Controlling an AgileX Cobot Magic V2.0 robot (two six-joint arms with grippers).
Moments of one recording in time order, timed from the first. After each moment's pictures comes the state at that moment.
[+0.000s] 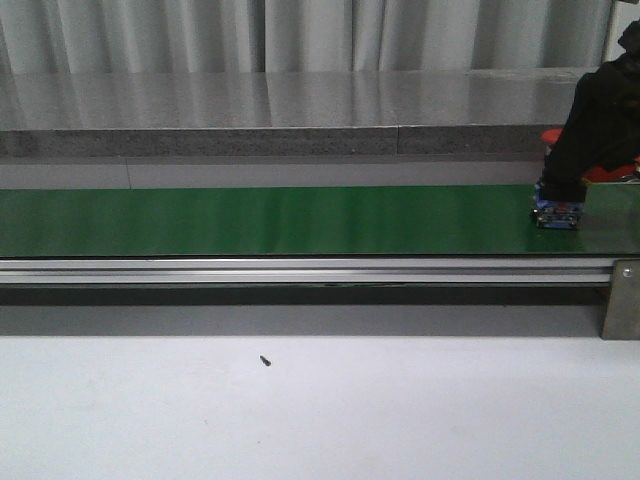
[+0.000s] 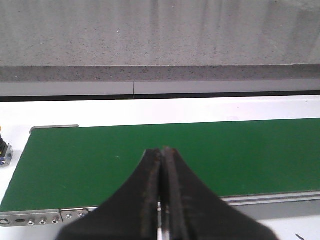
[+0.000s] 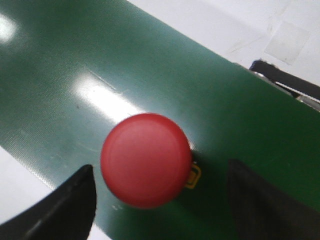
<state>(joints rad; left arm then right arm) 0.11 0.59 -0.55 -0.72 0.46 0.67 -0.06 1.63 -1.14 0.60 0.72 -0.92</state>
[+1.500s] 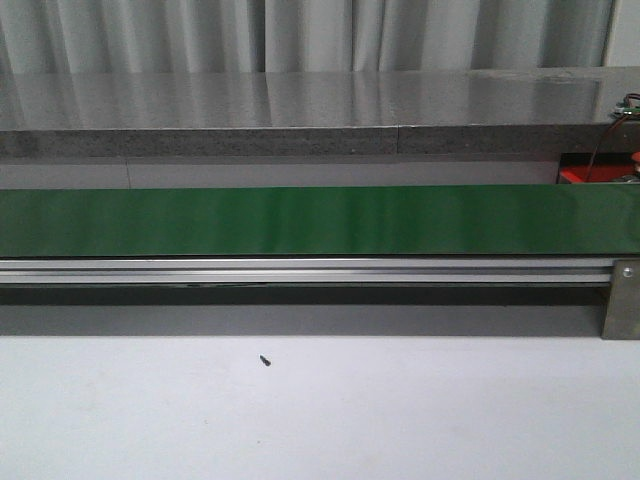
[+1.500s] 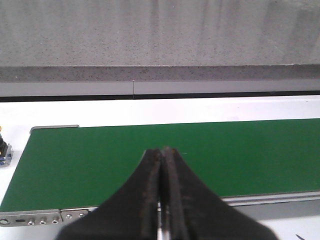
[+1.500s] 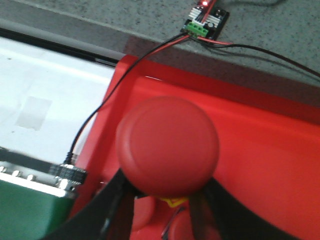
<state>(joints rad) 0.11 0.59 -0.55 -0.72 0.45 0.67 -0.41 1.87 -1.61 0.55 0.70 -0.90</state>
